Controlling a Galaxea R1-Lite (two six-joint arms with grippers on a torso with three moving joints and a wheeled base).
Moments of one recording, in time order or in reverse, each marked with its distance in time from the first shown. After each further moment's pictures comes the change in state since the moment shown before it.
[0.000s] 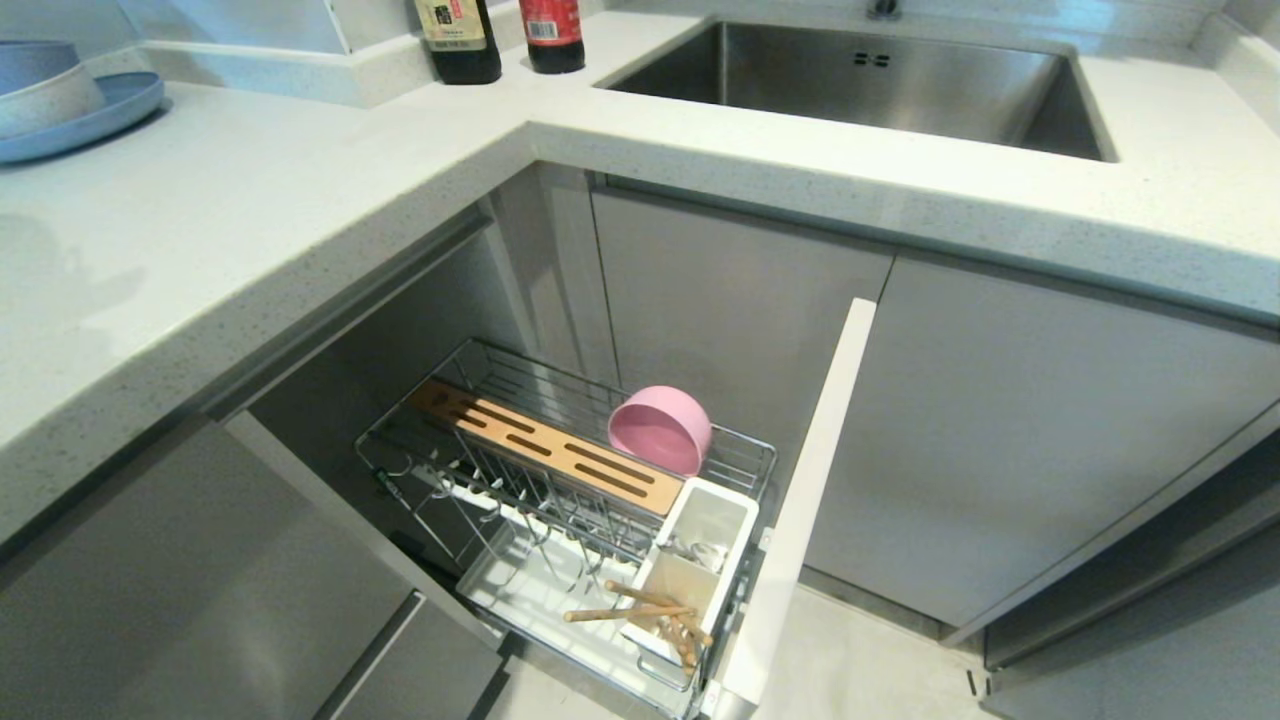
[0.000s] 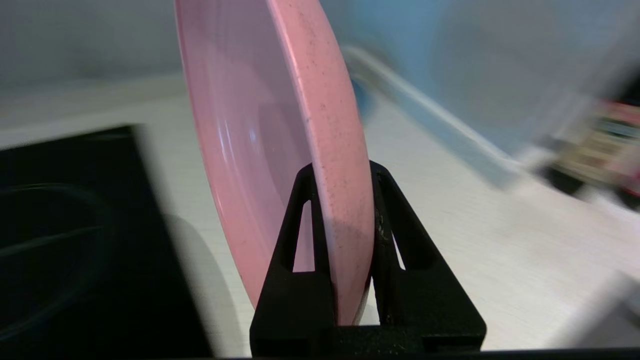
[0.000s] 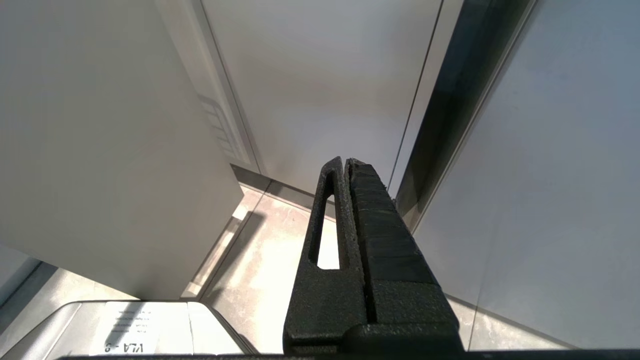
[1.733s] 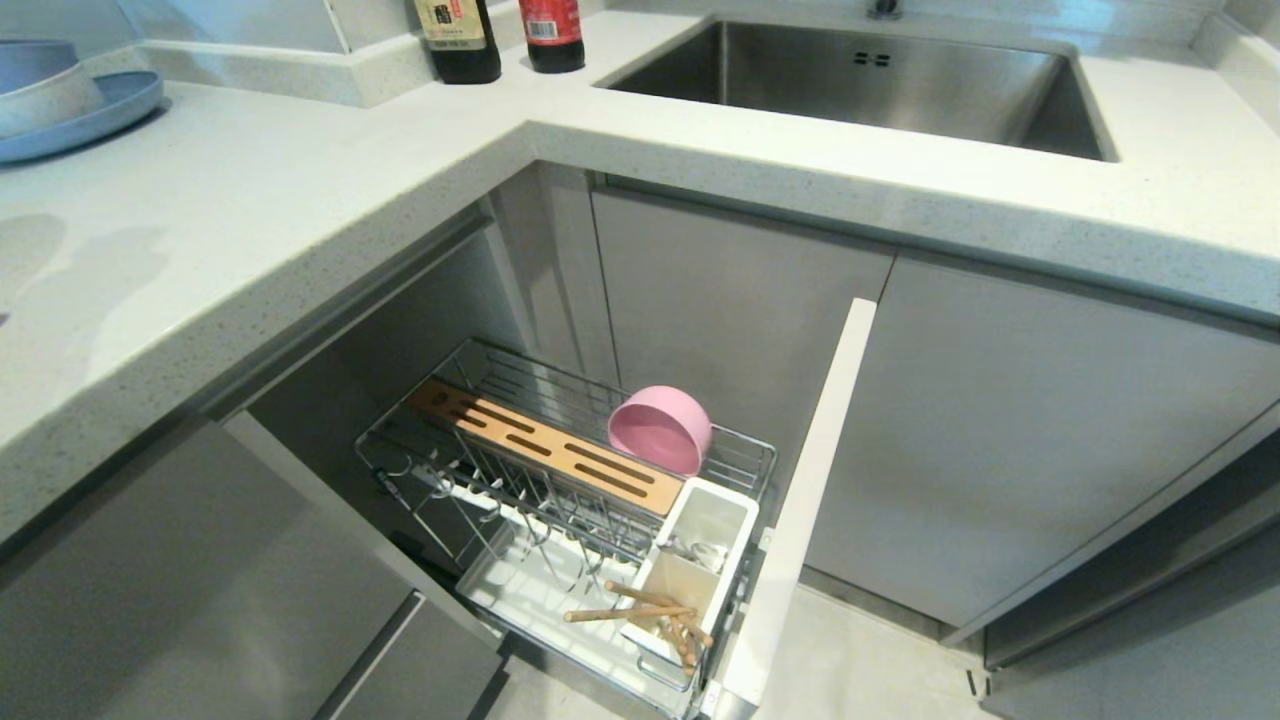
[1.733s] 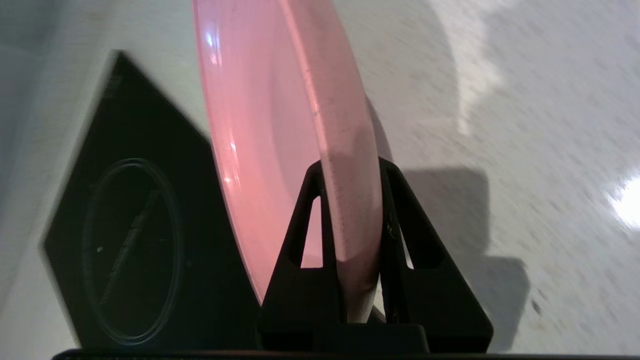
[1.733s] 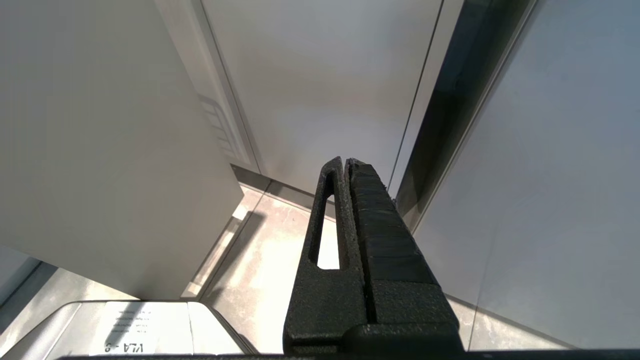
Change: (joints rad) left arm 0.309 0.234 -0.086 0.512 -0.358 0.481; right arm 0.000 0.000 0.000 0.000 0.000 0.000
